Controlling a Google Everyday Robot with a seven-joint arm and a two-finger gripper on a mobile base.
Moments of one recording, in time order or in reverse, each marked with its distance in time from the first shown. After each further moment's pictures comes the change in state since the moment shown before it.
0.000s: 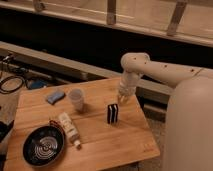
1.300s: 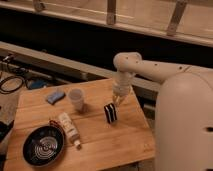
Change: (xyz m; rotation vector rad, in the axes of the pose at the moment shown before) arm 0.003 0.019 0.010 0.040 0.040 -0.047
